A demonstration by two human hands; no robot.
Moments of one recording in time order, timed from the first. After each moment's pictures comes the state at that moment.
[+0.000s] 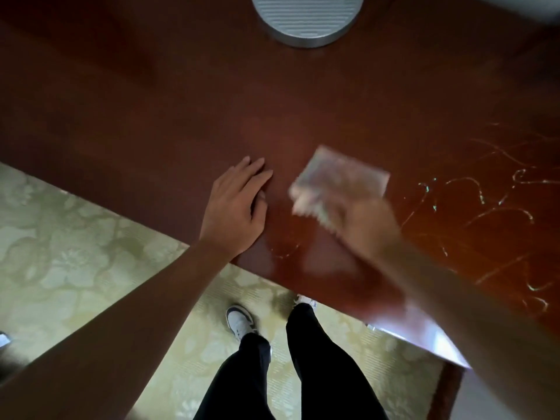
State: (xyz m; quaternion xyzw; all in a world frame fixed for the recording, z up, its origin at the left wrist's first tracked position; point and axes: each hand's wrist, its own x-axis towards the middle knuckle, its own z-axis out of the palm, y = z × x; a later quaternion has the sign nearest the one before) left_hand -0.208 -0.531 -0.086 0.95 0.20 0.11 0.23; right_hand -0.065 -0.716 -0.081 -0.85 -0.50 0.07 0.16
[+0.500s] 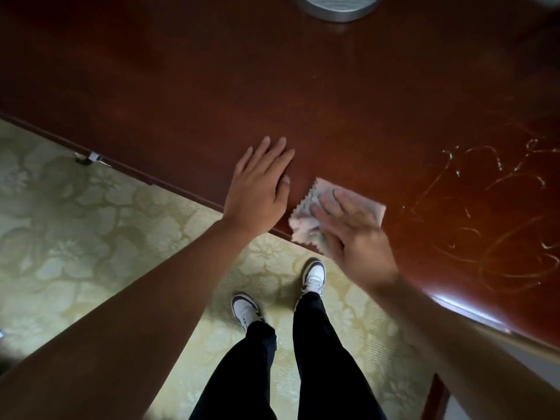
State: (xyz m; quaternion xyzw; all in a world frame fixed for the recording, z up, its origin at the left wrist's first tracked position) left_hand -0.248 -0.526 -0.092 0.95 0.17 0.08 0.24; right_hand -0.182 -0.731 -0.086 -0.85 -0.49 0.07 0.18
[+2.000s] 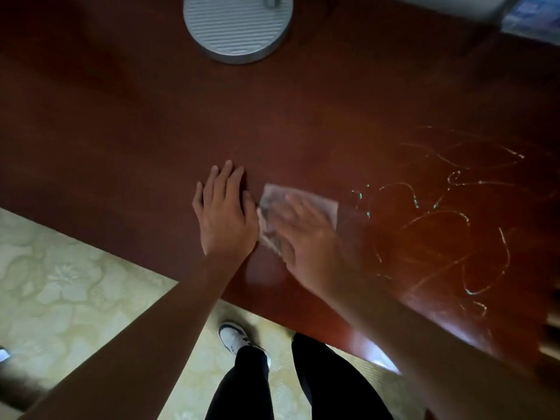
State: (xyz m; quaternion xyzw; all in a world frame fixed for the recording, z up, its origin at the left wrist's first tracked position) left_hand -0.141 -0.615 -0.094 0.91 0.37 0.10 0.17; right_hand -0.069 -0.760 -0.080 -0.83 -0.50 0.10 0.24
